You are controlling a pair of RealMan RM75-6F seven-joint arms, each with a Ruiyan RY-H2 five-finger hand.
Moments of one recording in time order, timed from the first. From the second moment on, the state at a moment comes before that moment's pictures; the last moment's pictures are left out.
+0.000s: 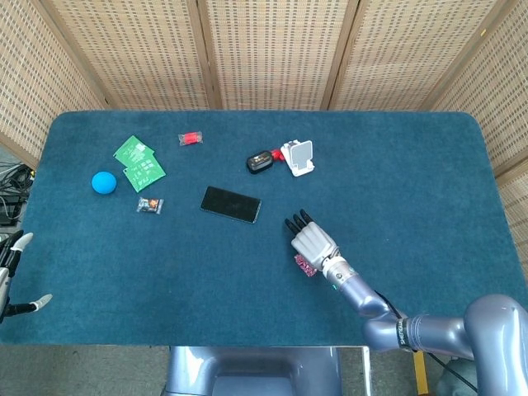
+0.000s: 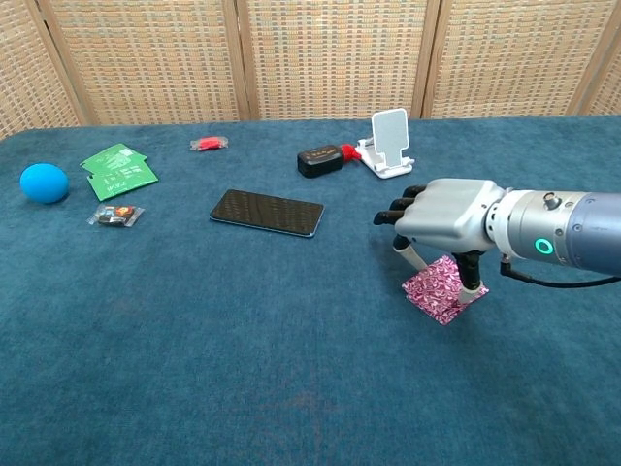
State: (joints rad) left arm -0.08 -1.02 -0.02 -1.67 1.41 1.38 -0.10; right arm 0.98 -1.55 0.00 -1.46 -0.88 0.82 -0.93
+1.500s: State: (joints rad) left arm -0.07 -1.02 -0.02 -1.67 1.41 1.39 -0.10; right arm 1.01 -1.51 -0.03 -1.52 -0.85 0.86 -0.90
